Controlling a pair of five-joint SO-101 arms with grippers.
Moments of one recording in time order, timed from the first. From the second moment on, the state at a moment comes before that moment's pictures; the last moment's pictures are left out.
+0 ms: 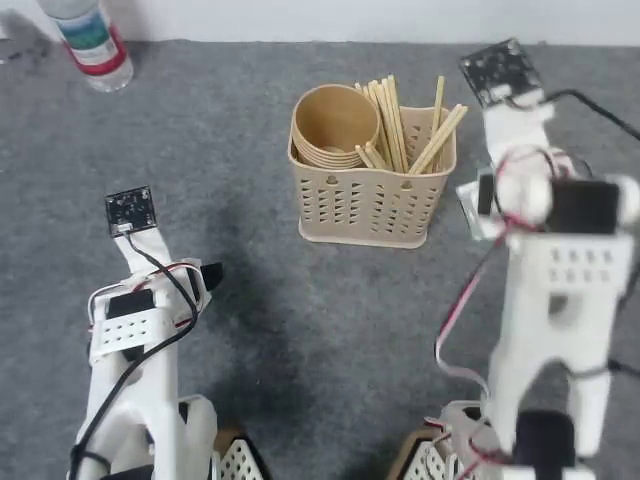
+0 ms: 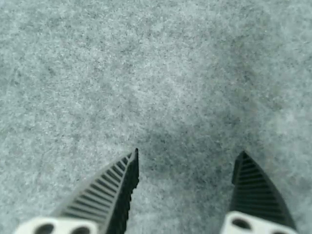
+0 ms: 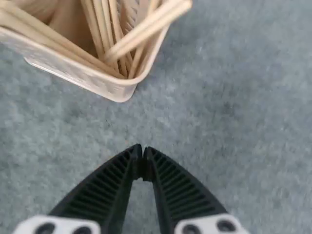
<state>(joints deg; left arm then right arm) -20.4 -36.0 71.3 42.7 7.4 -0.5 -17.2 -13.7 100.8 22.4</state>
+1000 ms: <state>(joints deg) -7.6 -61.6 27.0 73.8 -0.9 7.8 -38.2 -11.9 96.7 -9.1</state>
